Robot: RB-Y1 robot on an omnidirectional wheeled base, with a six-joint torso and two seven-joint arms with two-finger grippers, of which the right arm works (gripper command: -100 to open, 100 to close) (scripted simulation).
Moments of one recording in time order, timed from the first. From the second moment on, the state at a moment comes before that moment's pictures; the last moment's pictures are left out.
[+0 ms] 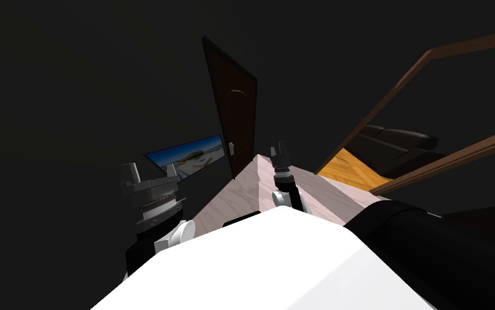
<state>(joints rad) 0.48 0.04 0.06 -2.35 0.09 -0.45 -0.07</state>
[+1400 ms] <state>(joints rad) 0.37 -0.10 0.07 -2.05 0.24 -0.49 0.15</state>
